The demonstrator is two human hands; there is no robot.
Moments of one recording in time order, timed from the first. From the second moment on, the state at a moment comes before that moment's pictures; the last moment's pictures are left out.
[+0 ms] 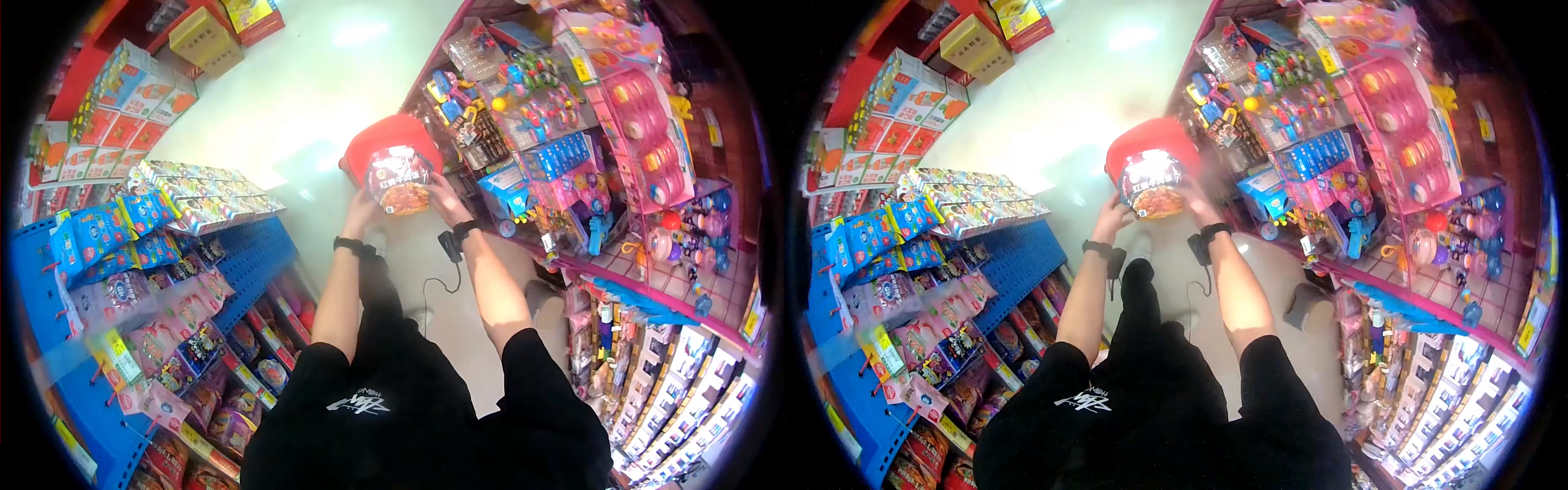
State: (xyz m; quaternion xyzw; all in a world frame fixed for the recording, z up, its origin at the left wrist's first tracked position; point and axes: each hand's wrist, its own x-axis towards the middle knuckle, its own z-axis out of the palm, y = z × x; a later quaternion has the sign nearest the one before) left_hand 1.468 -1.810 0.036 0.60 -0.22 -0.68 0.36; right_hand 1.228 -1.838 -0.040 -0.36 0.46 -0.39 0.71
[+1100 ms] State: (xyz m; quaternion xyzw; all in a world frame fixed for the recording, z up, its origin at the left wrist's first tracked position) left_hand 1.075 -1.486 -0.010 0.38 -0.71 -0.39 -0.45; right_hand 0.988 -0.883 0.026 0.41 0.61 -0.66 0.12
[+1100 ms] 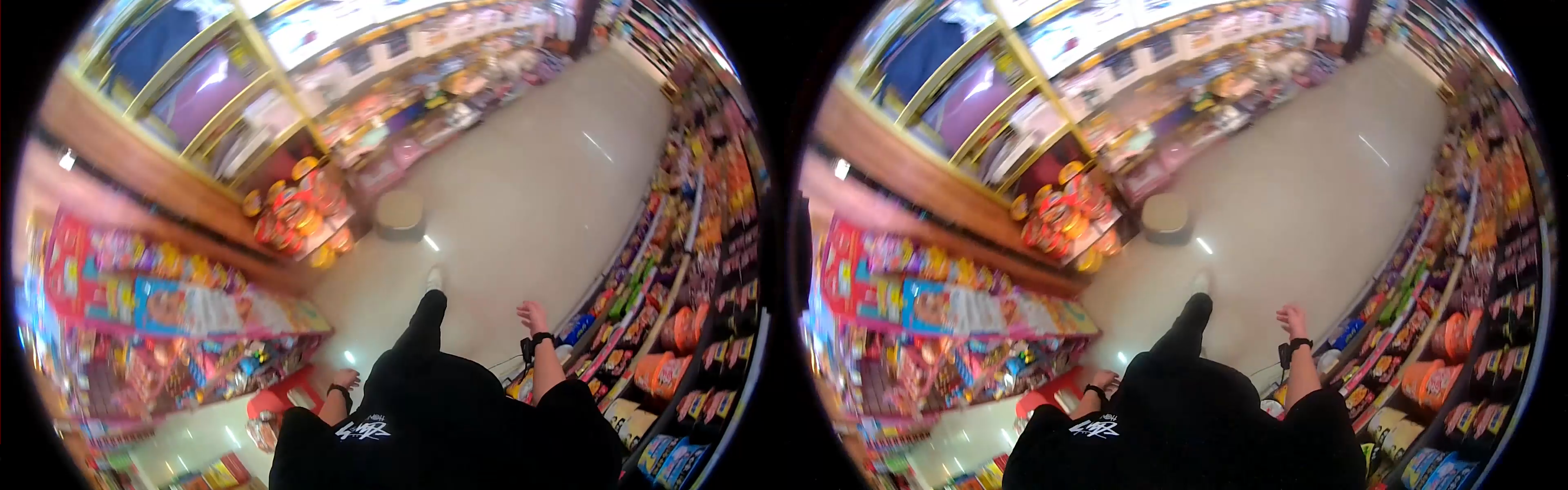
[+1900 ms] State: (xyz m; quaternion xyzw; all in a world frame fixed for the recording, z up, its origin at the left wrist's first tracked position) left_hand 0.475 -0.809 -0.011 -0.40 -0.81 -0.23 -0.37; right_hand 1.021 -0.696 -0.028 0.63 0.53 -0.55 0.11
